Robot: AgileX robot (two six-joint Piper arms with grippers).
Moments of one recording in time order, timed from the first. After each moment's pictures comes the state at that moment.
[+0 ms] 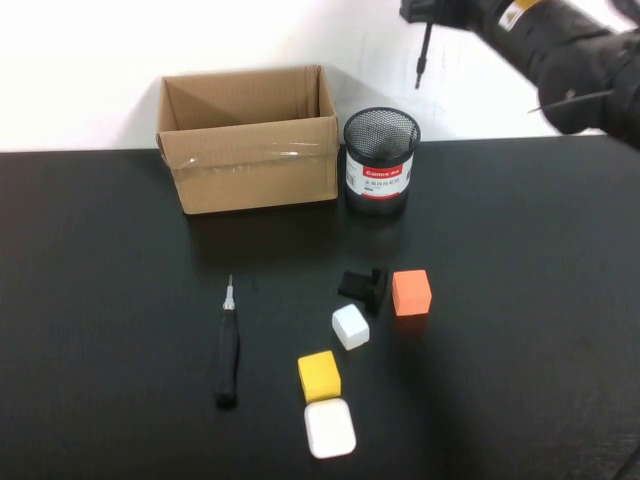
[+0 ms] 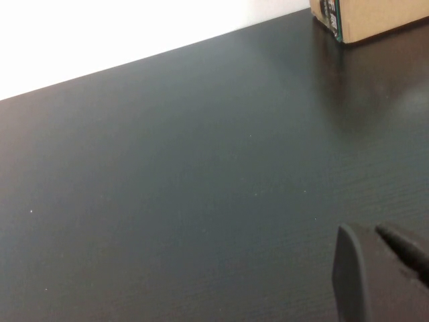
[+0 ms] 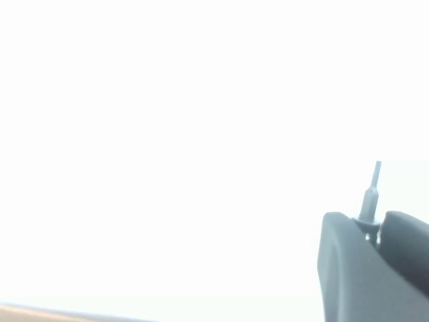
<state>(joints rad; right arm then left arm) 0.38 1.86 -1.55 0.03 -0.26 -0.01 -0.04 -0.01 0.03 0.02 0.35 0.31</state>
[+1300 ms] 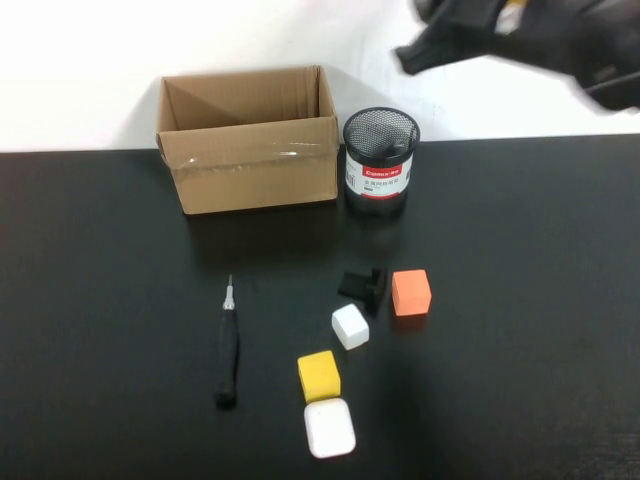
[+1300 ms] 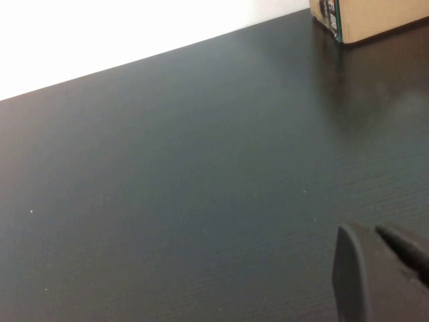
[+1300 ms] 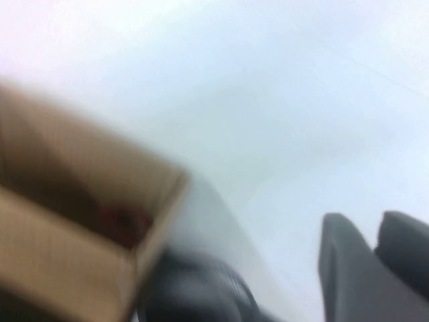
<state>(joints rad) 0.44 1.56 -1.55 -0.17 0.34 -0.20 -0.04 -0.01 0.03 0.02 0.35 0.31</state>
